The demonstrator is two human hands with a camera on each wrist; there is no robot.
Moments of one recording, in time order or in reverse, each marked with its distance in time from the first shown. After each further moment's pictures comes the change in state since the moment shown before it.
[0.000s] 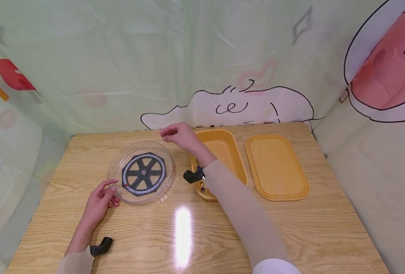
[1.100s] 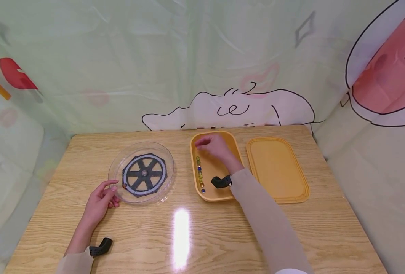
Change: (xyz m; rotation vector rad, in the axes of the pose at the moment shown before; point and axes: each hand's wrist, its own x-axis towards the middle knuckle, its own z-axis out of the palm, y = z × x) left_hand -0.015 0.043 0.008 0.026 -0.024 -0.039; right_hand -0.035 0.089 -0.063 -0.146 0.087 0.161
